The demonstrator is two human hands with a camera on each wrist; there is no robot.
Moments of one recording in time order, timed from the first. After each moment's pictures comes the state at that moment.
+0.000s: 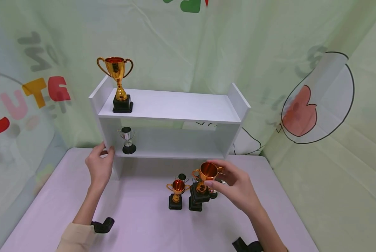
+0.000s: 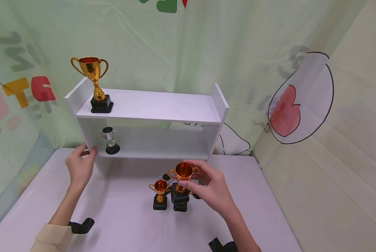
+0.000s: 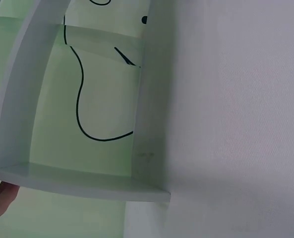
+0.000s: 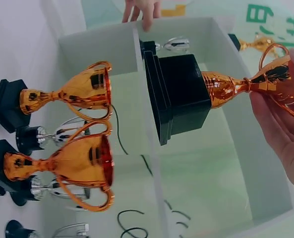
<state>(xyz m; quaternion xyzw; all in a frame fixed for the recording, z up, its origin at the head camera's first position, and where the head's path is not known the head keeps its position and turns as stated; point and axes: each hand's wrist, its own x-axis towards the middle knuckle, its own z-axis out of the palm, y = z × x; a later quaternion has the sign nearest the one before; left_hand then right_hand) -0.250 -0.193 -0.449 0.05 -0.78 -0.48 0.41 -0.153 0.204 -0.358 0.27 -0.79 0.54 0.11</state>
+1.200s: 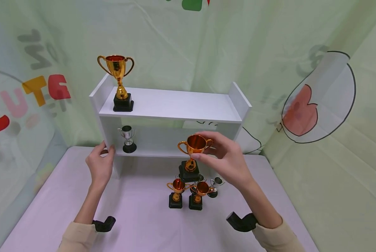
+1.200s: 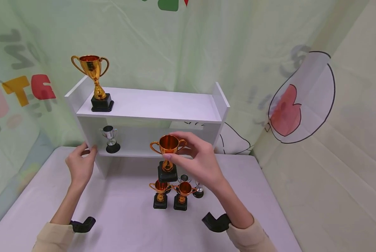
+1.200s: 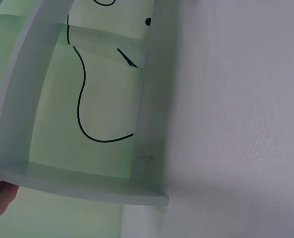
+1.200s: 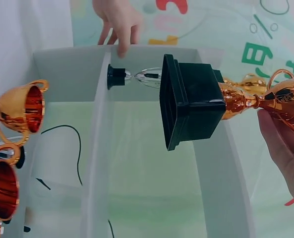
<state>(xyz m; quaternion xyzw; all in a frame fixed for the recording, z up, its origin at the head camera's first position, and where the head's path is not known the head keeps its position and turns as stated) -0.248 -0.191 -0.450 0.06 -0.77 -0.49 0.40 -0.176 0.163 -0.289 0.30 -0.78 0.54 0.11</state>
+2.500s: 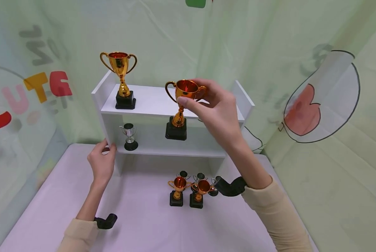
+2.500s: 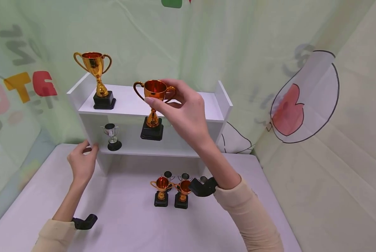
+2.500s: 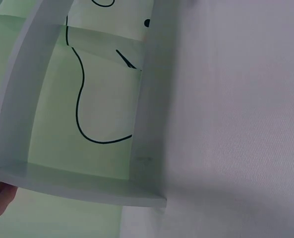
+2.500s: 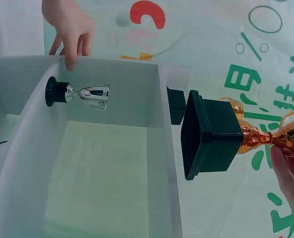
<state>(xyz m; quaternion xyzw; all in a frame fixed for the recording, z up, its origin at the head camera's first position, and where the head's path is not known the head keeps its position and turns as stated) -0.250 -0.192 -0.451 0.06 -0.76 -0.50 0.40 -0.213 0.107 -0.207 0.28 -0.74 0.58 0.21</state>
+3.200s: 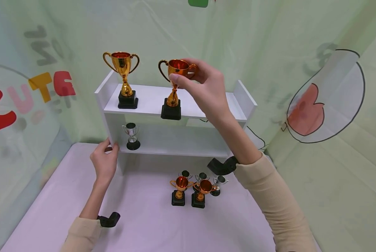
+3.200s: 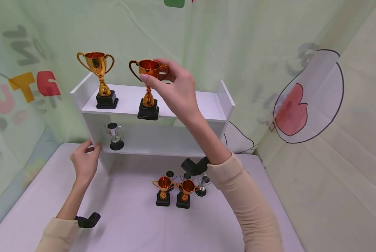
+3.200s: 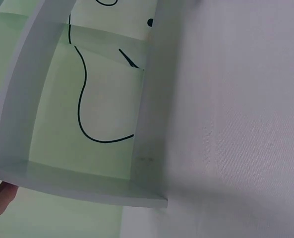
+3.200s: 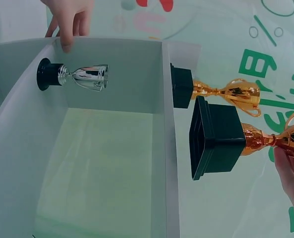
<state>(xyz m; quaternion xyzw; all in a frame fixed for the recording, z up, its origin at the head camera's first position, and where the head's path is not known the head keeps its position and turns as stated) -0.249 -0.191 -0.449 0.06 -0.77 -0.49 0.40 -0.254 0.080 -0.184 0.27 -0.71 0.63 0.17</state>
